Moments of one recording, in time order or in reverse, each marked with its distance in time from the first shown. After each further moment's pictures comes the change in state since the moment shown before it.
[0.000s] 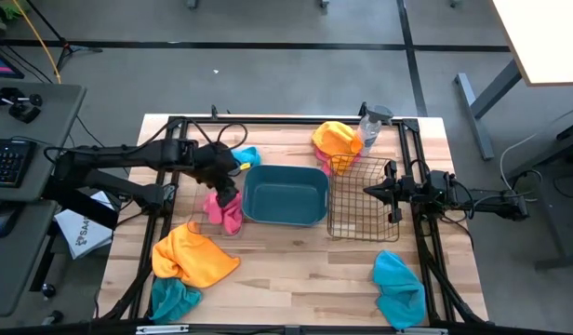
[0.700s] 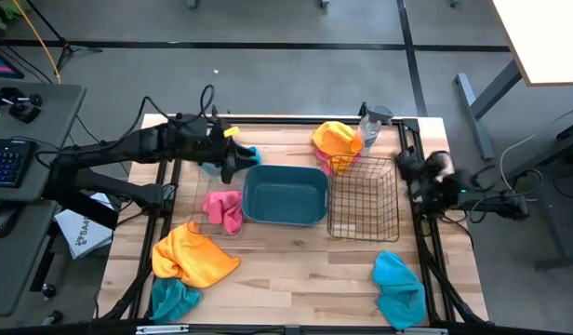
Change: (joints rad) left arm 0.039 -0.068 0.140 0.406 0.003 -0.053; right arm 0.000 0.016 0.000 0.539 0.343 0.321
